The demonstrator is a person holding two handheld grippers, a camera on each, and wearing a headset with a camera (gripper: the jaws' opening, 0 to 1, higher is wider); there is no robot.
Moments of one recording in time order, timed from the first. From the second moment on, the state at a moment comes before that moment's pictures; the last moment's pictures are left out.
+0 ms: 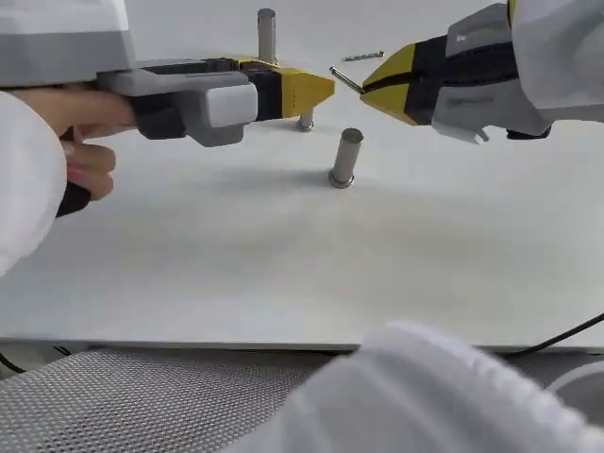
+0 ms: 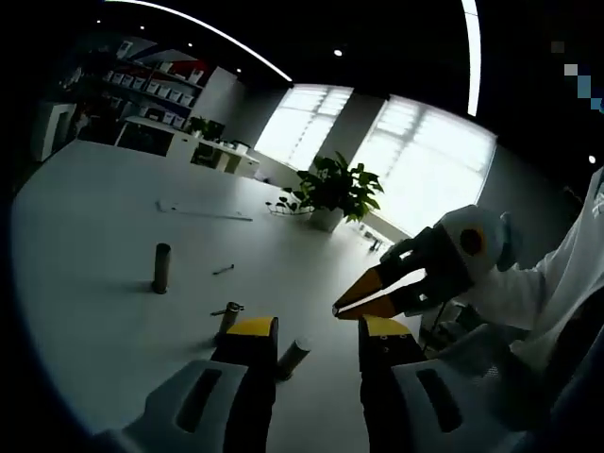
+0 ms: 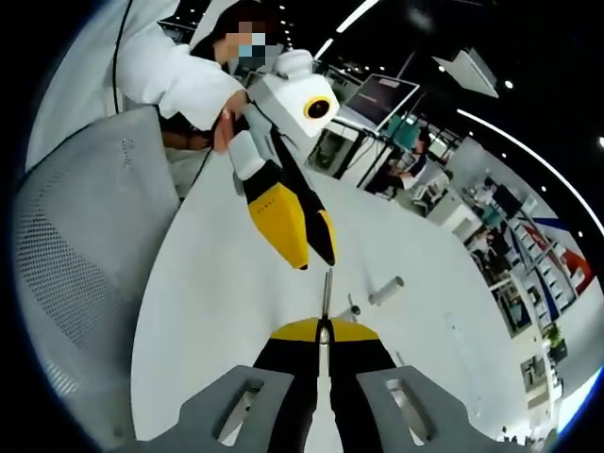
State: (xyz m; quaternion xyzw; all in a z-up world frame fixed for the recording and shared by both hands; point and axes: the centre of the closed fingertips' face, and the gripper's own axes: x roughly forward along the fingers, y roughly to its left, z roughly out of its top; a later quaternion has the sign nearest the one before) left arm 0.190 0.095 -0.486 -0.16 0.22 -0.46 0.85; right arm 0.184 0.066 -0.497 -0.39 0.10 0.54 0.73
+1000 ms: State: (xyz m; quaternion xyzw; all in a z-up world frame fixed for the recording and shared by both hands) left arm 0.176 0.071 -0.501 -0.18 0.27 -0.49 0.81; right arm 0.170 0.069 -0.498 -0.42 0.08 0.54 0.72
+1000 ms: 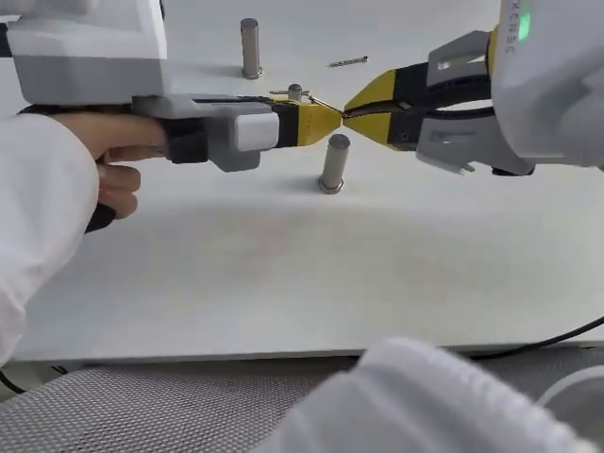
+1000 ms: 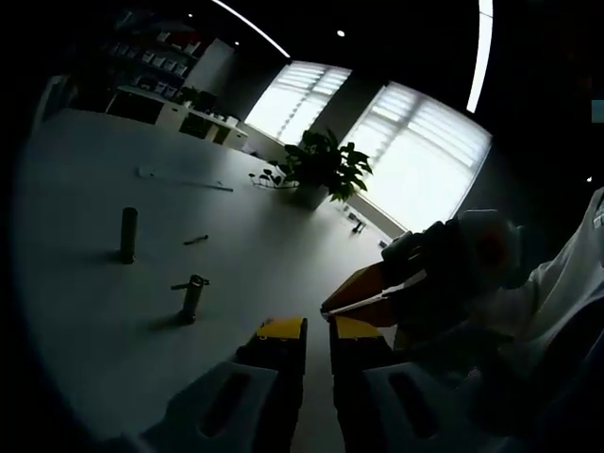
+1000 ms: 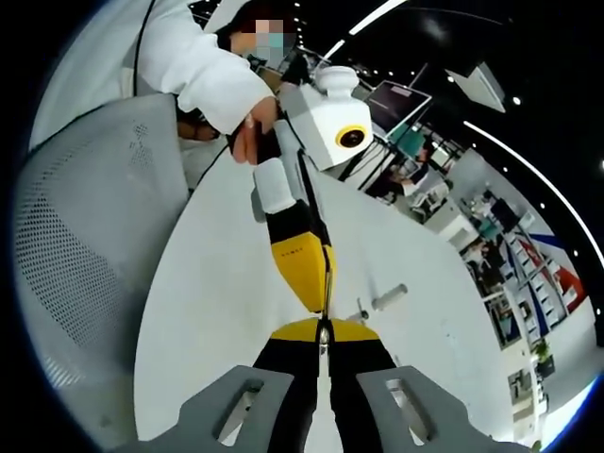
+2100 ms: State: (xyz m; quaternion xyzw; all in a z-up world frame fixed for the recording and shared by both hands) left arm 0.173 0.070 -0.507 -0.23 0.32 -0.46 0.79; right arm 0.162 0.074 -0.507 -0.43 0.08 0.55 0.71
